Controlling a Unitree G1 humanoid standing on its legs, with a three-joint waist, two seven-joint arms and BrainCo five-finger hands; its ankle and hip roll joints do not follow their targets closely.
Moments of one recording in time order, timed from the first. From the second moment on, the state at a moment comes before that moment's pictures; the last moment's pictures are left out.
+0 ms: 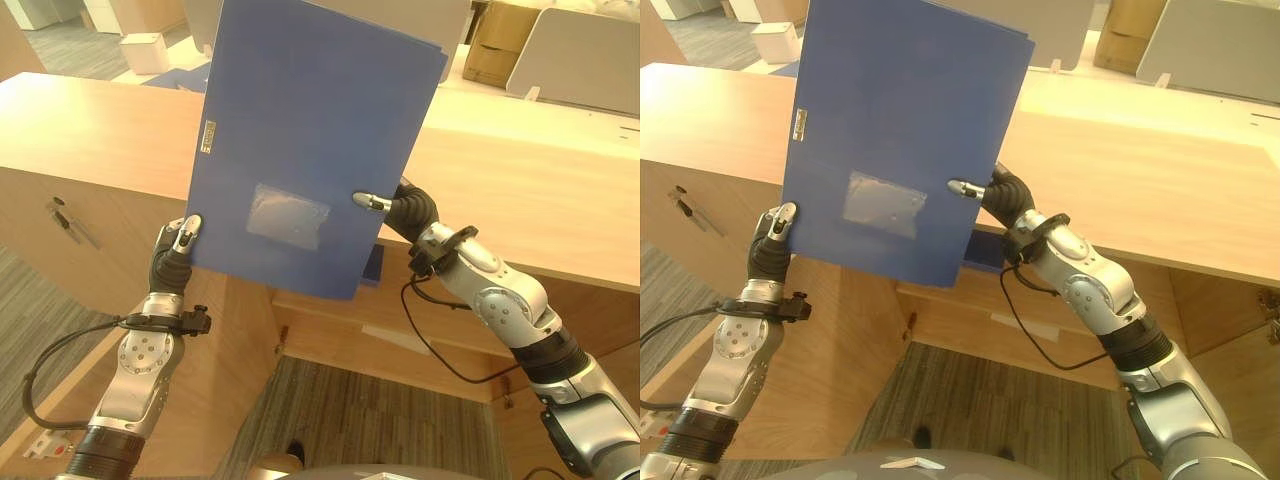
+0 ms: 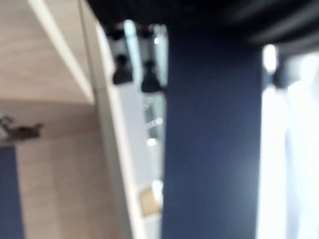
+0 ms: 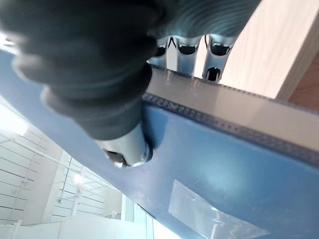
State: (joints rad) left arm 0.01 0.53 -0.08 -0.04 -0.39 -0.36 -0.10; right arm -0.54 -0.48 0.36 -0.16 0.96 0.27 0.12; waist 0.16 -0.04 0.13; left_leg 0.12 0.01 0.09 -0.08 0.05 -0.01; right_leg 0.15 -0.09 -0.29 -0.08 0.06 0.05
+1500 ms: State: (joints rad) left arm 0.43 0.50 -0.12 0.02 -0.81 -0.40 -0.39; right arm 0.24 -0.73 0.23 0.10 -0.02 -0.30 0.22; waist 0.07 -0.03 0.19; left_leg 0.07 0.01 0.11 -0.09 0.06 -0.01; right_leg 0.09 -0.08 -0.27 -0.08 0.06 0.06
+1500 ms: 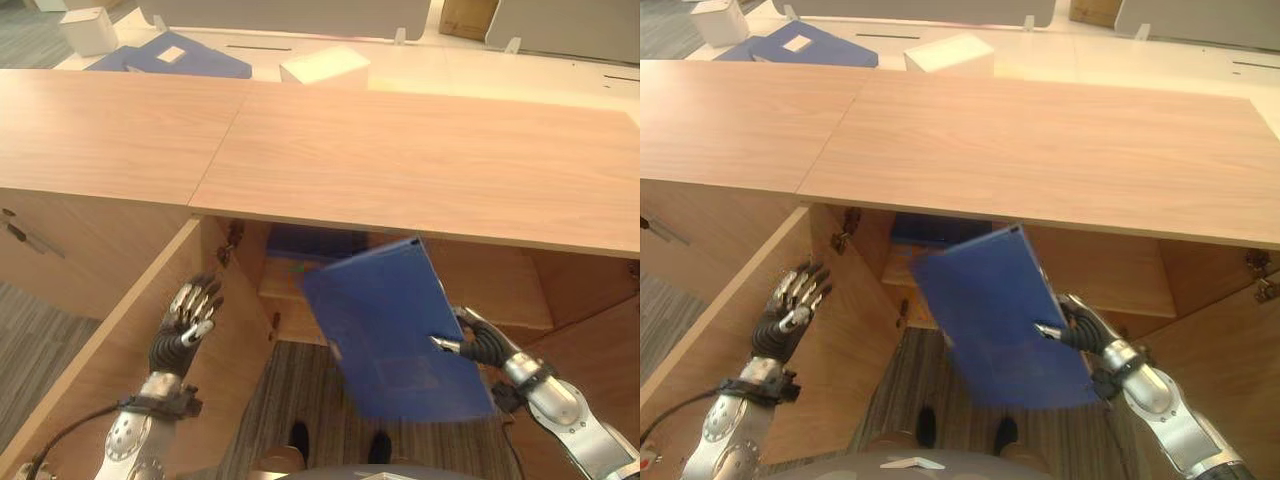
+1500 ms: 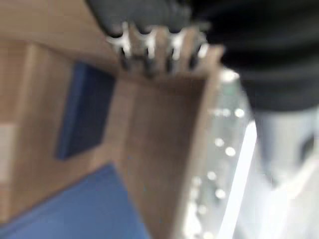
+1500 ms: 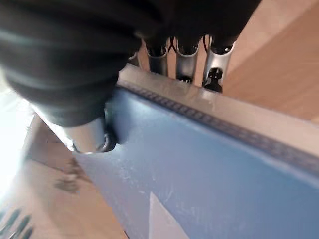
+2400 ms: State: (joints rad) left arm 0.28 0.31 -0.20 0.95 -0.60 -0.29 -0.52; right arm -0.19 -0.43 0.17 0.84 0.34 -0.30 0.06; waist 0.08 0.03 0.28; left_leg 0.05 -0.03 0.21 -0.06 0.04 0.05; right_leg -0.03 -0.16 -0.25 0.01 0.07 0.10
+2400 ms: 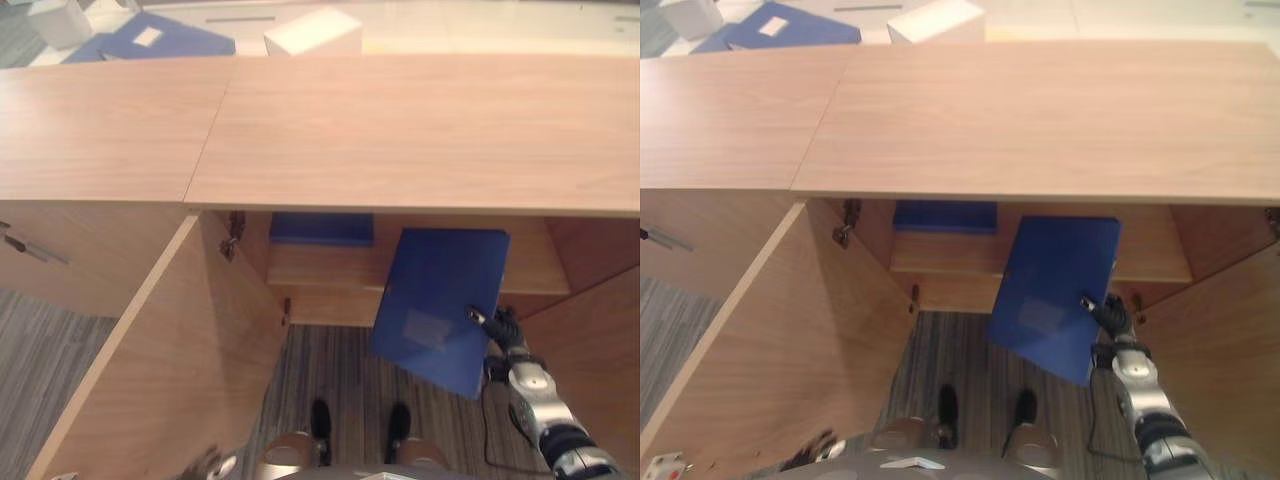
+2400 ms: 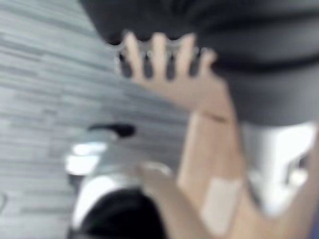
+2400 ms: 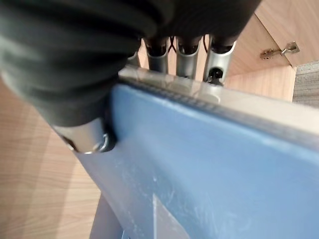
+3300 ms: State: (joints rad) left arm 0.07 0.26 -0.32 0.88 -0.58 -0.39 -0.50; right arm -0.38 -0.44 0.19 0.67 0.40 -0.22 -0.08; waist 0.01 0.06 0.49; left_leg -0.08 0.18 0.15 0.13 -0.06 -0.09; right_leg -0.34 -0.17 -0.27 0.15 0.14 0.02
